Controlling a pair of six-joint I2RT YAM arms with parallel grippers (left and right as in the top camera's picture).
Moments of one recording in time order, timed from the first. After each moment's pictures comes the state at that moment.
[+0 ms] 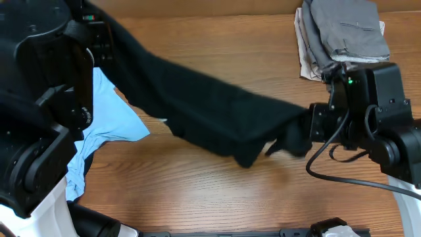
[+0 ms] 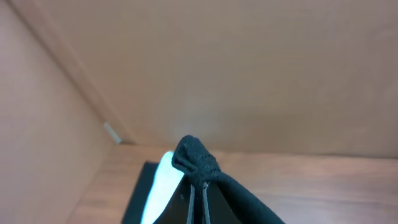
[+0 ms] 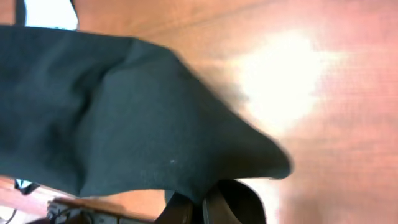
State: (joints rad) left arm -0.40 1.64 2.74 -1.44 -0.61 -0.08; right arm 0.26 1.24 1.71 -1.53 -0.19 0.36
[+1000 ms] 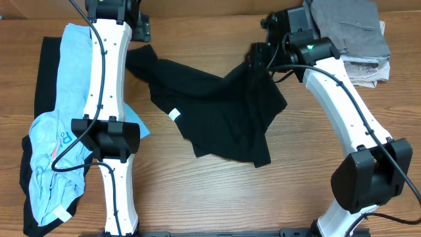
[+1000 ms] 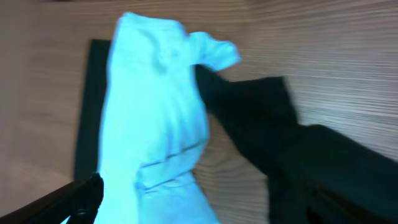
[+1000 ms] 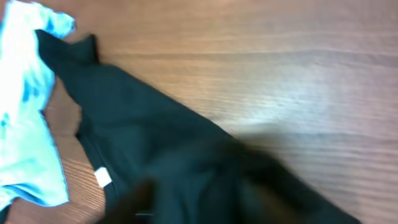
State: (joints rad) left arm -0.10 2.39 2.74 -1.45 -0.38 -0.13; right arm 0.26 1.87 1.72 -0.80 -0.26 0.26
